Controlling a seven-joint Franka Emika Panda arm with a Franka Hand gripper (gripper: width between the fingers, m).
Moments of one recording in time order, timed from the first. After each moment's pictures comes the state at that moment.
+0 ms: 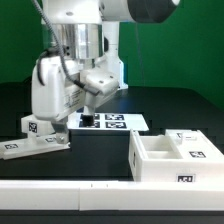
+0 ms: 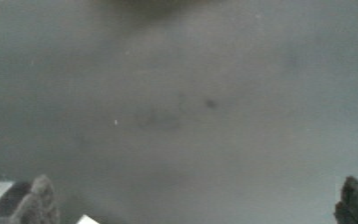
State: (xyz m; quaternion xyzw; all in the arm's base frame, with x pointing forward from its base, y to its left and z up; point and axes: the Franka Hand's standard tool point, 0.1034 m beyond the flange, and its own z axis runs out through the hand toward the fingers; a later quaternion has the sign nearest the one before) arm 0.543 -0.067 0.046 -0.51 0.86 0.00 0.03
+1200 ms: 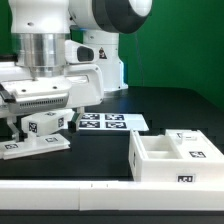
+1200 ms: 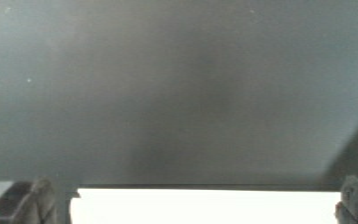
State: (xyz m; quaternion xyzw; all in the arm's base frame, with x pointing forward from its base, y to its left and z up) arm 0.518 -0.120 0.036 -0.25 0.97 0.01 0.02
